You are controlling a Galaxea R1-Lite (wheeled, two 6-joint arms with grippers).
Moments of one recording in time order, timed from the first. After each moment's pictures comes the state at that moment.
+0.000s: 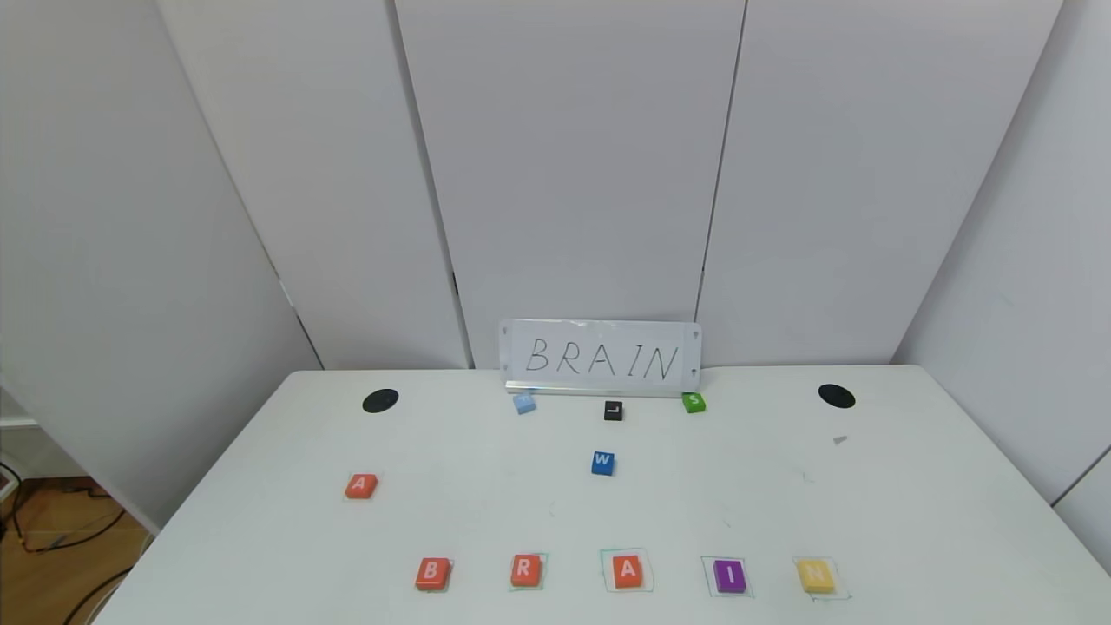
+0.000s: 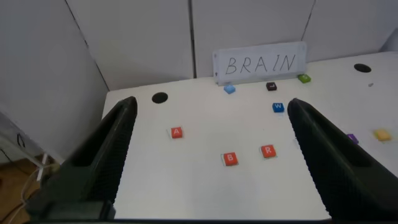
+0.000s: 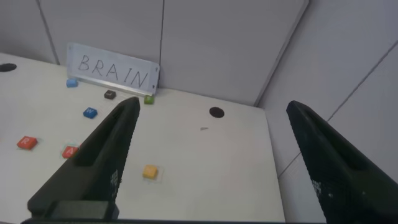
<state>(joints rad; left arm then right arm) -0.08 0.50 -0.84 0.38 -0.06 0.05 0.02 0.45 -0.89 0.39 0.07 -0.15</state>
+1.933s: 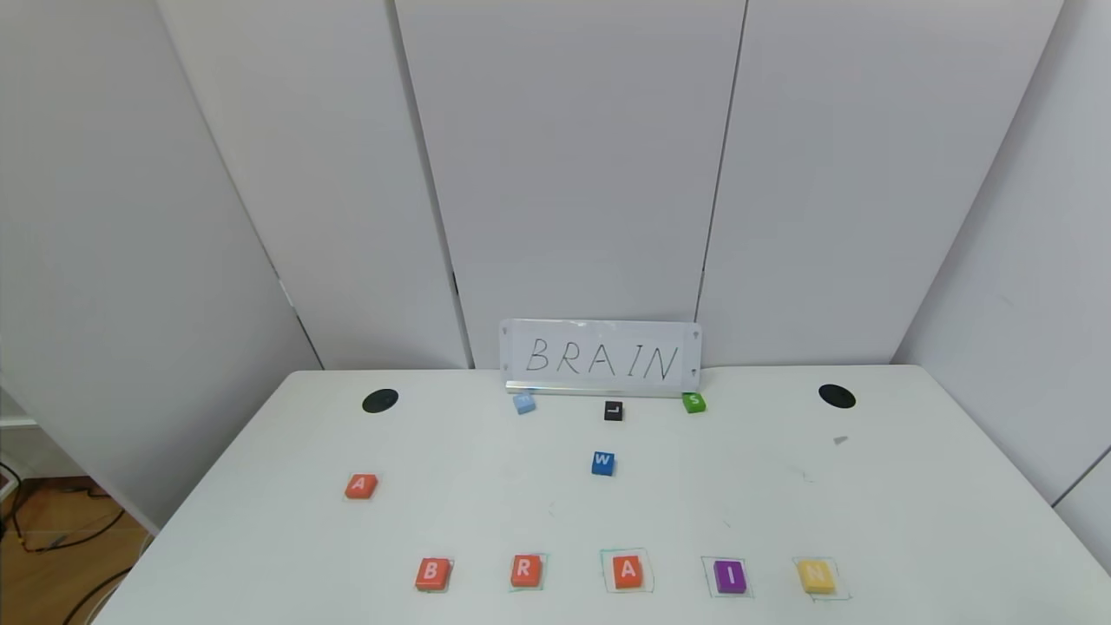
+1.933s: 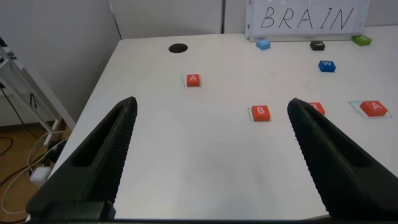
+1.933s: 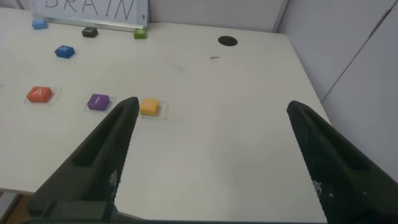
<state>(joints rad) 0.00 0.00 -0.01 0.02 0.00 0.02 0.00 0.00 -0.02 0.07 0.02 -0.05</state>
